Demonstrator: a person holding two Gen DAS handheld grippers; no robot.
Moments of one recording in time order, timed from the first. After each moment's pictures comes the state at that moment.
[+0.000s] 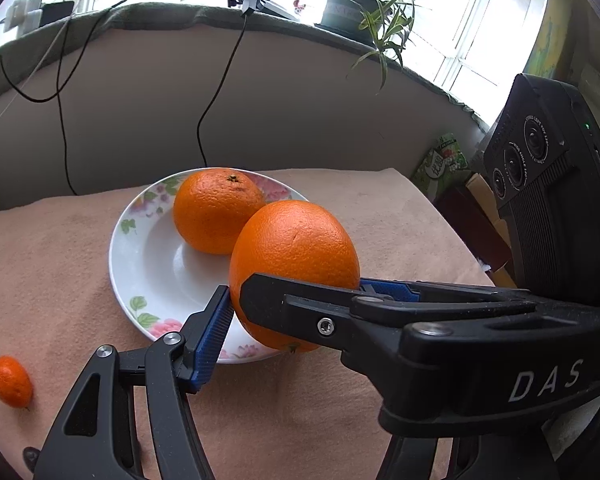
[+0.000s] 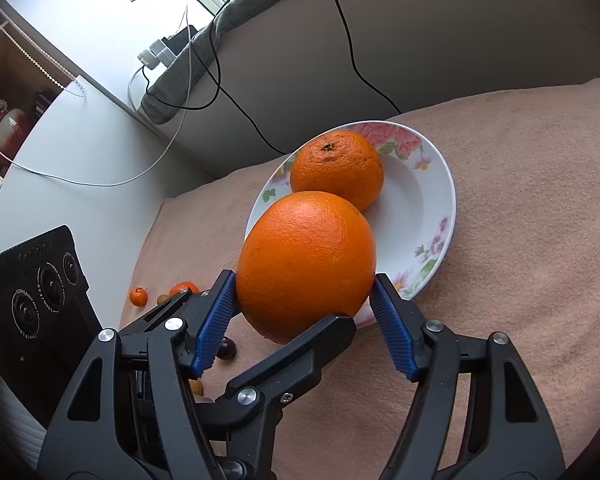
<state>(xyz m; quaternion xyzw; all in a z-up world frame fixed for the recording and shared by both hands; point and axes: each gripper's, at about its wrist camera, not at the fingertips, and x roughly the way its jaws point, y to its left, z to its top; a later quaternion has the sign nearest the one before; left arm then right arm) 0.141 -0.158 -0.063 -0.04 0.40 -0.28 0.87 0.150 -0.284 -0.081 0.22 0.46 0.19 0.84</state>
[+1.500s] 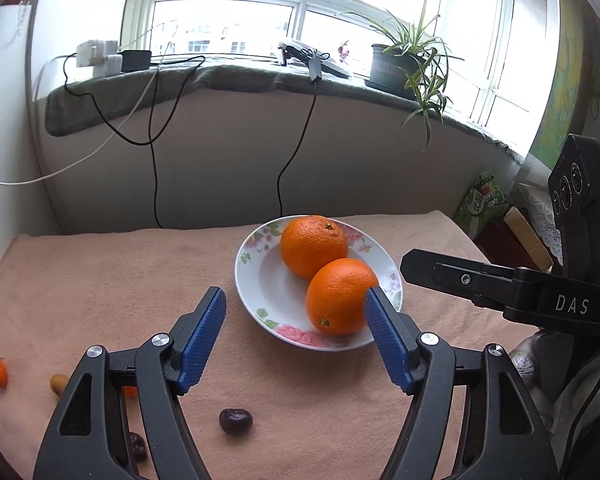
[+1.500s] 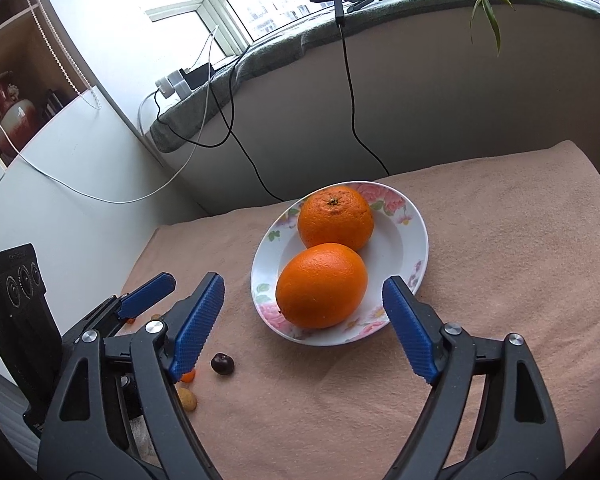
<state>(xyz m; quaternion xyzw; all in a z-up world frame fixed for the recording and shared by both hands) 0.112 -0.089 -0.021 -0.03 0.34 -0.19 0.92 0.117 -0.275 -0.035 0.16 0.39 0.16 0.89</state>
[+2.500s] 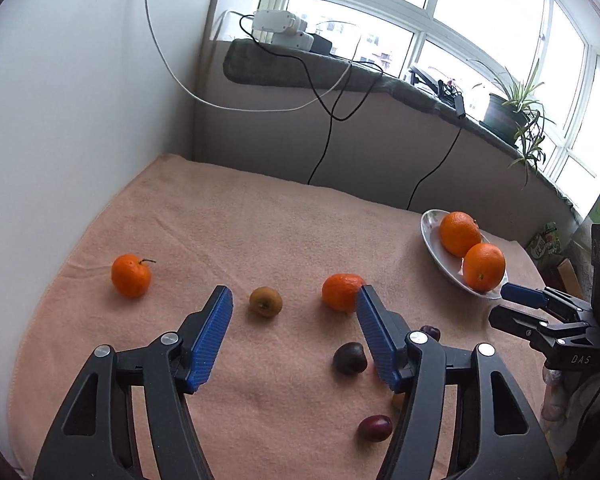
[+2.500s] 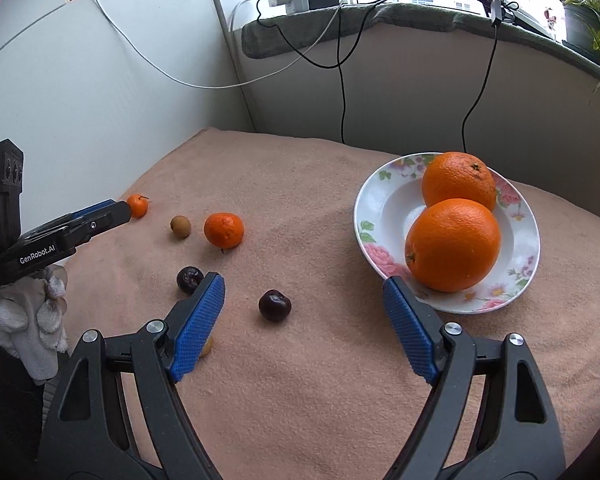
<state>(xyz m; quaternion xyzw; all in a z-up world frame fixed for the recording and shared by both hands) 0.058 0.080 -0.052 -0.11 0.35 -0.05 0.93 0.081 -0.157 -0.070 -0.03 0.40 0.25 0.88</state>
